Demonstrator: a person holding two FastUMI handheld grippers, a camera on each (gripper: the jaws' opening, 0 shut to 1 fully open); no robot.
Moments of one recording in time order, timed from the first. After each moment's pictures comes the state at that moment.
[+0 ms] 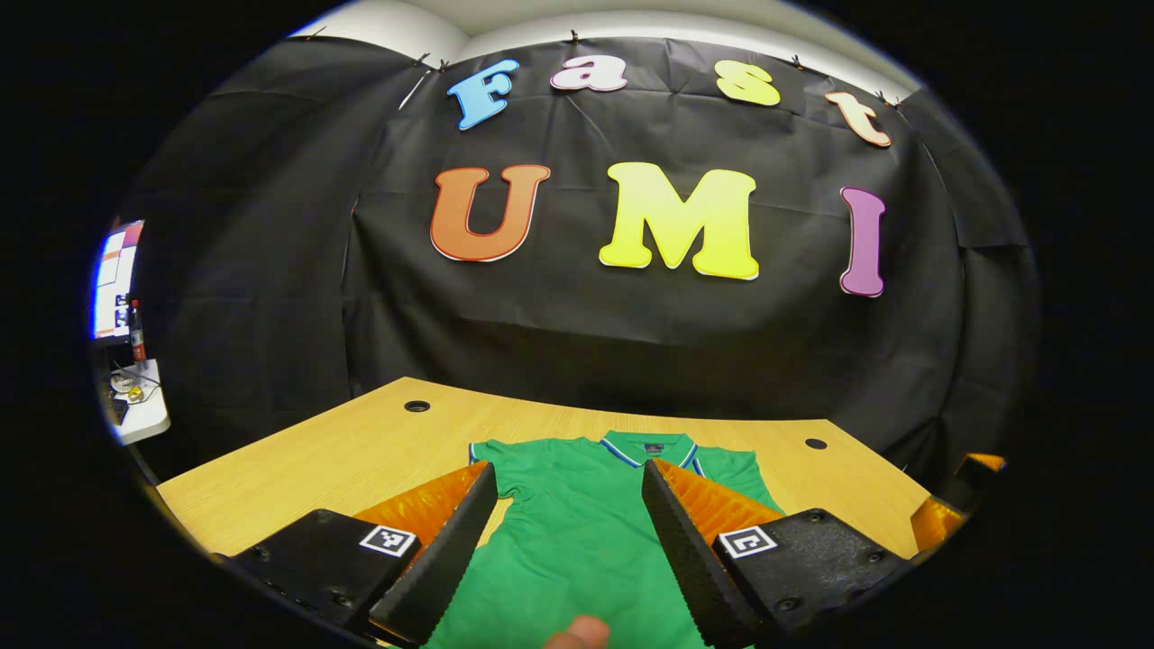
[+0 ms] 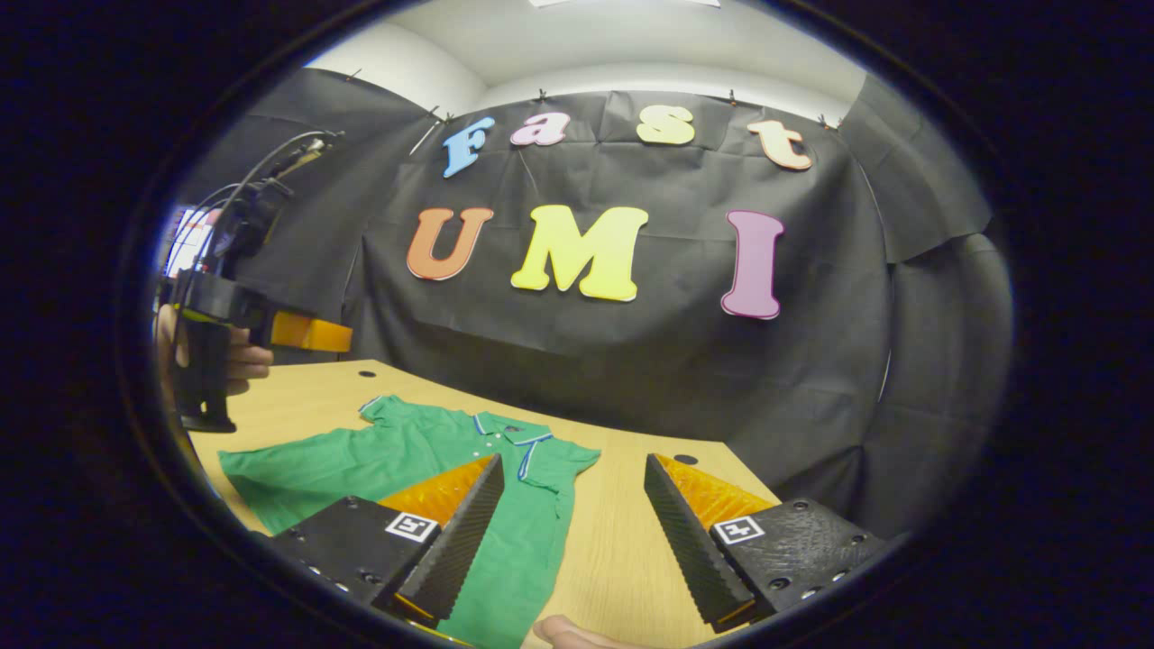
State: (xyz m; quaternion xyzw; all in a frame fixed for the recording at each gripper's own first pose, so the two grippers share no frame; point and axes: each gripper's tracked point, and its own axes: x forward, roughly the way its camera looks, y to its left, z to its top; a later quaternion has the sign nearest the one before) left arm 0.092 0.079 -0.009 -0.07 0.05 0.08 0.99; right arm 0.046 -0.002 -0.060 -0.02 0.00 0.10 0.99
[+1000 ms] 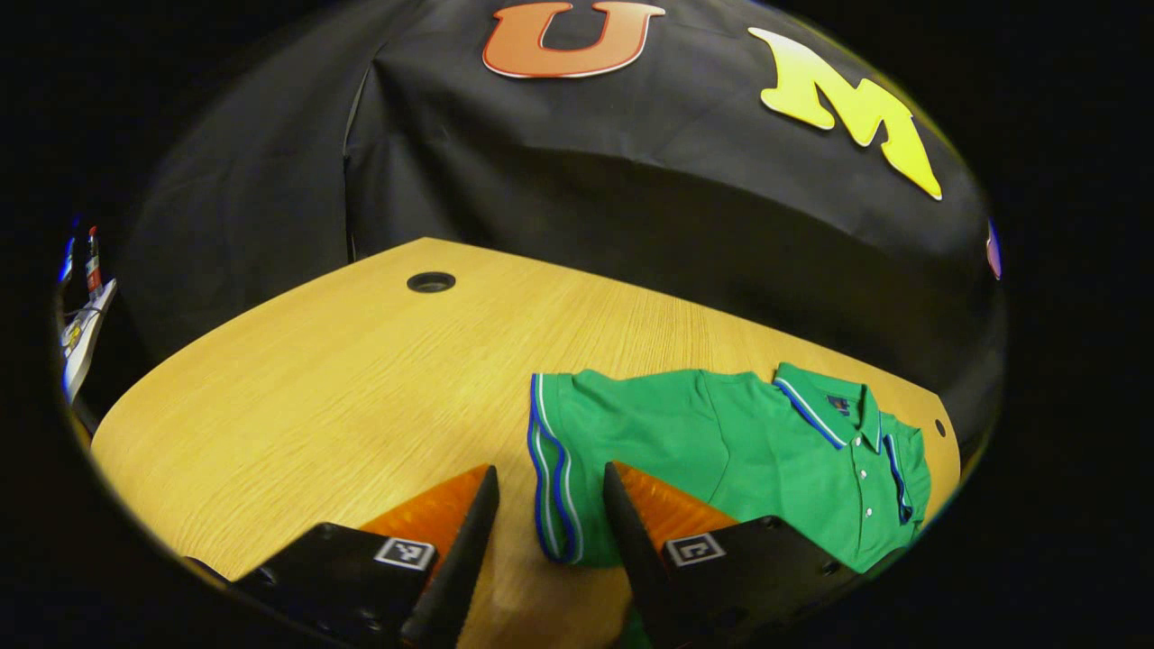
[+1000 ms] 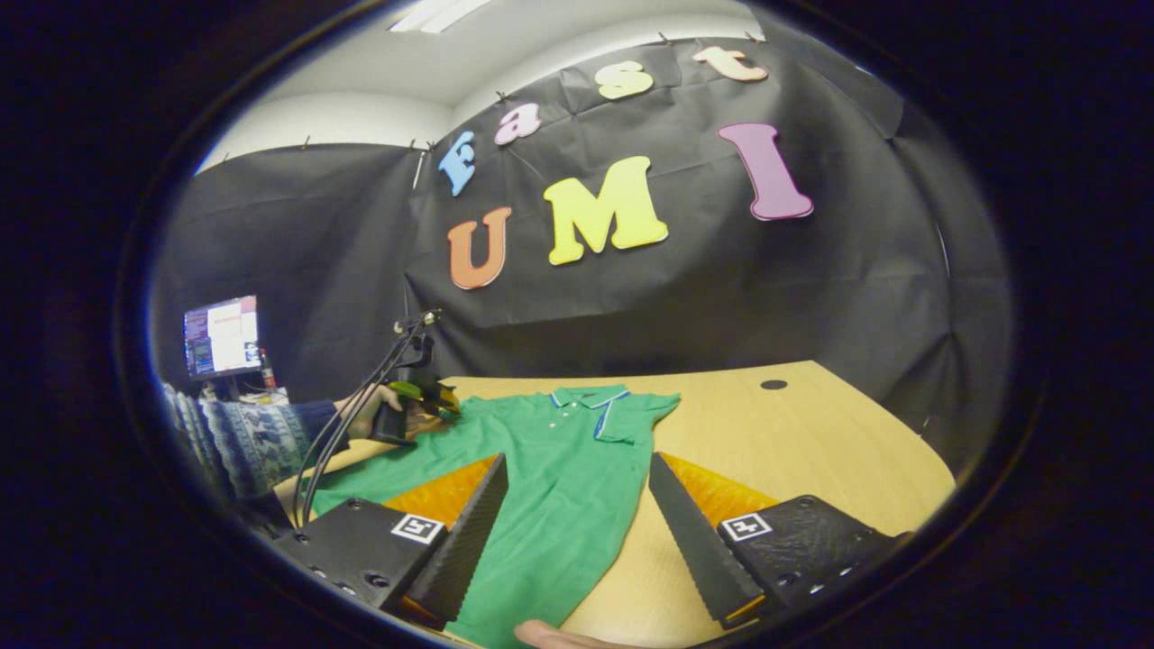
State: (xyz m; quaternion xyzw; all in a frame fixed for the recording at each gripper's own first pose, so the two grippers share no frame) left arm 0.255 0.221 -0.183 -0.16 0.23 0.16 0.95; right arm 0.038 0.004 -0.110 0.12 0.06 0.25 0.96
